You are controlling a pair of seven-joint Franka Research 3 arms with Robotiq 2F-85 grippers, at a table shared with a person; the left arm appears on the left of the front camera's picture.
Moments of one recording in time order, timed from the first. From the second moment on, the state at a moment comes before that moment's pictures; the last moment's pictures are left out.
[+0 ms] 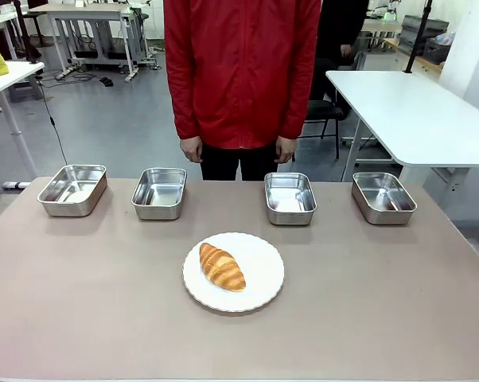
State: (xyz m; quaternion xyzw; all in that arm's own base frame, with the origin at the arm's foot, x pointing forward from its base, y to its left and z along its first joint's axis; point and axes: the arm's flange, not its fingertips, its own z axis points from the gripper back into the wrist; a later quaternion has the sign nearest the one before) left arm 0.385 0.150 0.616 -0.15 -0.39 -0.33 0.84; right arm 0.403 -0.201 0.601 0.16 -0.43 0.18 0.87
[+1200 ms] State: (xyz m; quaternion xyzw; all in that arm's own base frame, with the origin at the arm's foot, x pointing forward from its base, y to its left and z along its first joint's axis) left arm 0.386 0.154 0.611 -0.15 -0.39 -0.34 0.84; right arm 0.403 -0.203 0.598 0.17 -0.43 0.18 0.87
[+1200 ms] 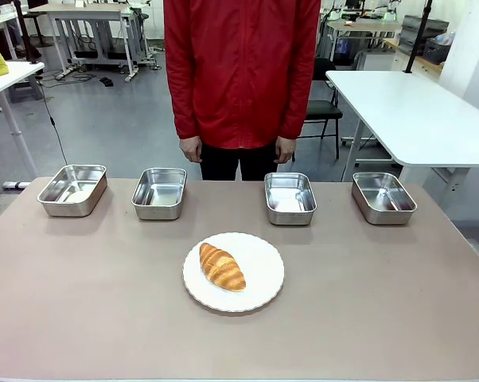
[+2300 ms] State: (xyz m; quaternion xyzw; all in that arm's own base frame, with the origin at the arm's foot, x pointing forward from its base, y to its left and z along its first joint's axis) left arm 0.386 0.154 0.611 -0.15 -0.39 -0.34 0.84; right arm 0.403 -0.203 0.598 0.17 -0.43 0.18 0.87
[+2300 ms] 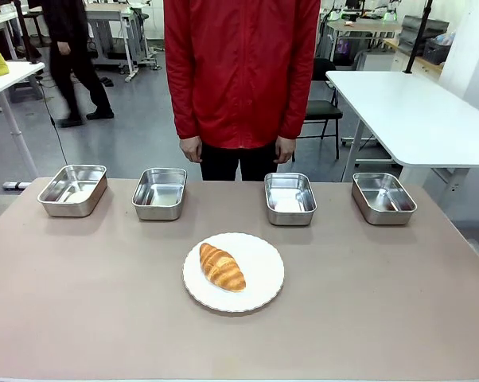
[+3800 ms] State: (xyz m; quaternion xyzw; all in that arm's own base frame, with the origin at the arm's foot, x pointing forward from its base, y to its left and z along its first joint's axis) left arm 0.386 0.154 0.611 -0.15 -0.39 -0.34 0.84; right arm 0.403 -0.203 0.598 0.17 -0.43 0.18 0.87
